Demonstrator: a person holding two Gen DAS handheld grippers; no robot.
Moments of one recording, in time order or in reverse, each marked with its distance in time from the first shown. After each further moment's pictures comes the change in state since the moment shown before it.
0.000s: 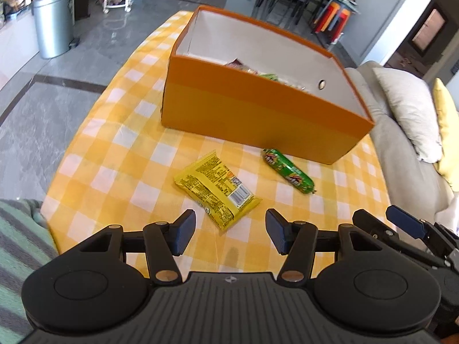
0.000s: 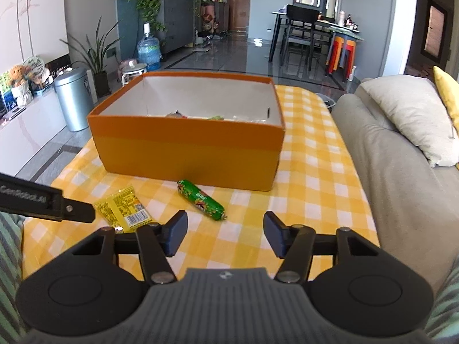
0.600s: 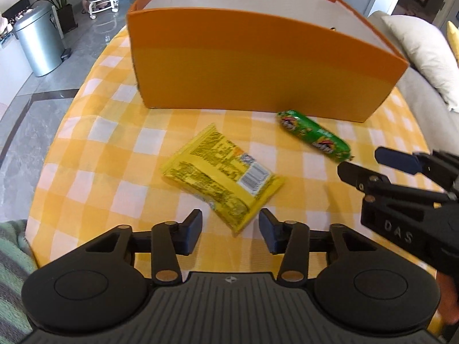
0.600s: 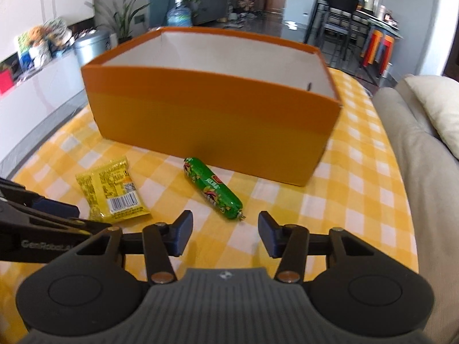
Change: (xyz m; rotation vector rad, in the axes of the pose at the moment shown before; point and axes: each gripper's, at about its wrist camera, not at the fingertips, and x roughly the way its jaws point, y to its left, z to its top) left arm 0.062 -0.016 -0.008 0.169 0.079 0.123; right arm 0.092 0.008 -0.001 -0.139 0.098 0.089
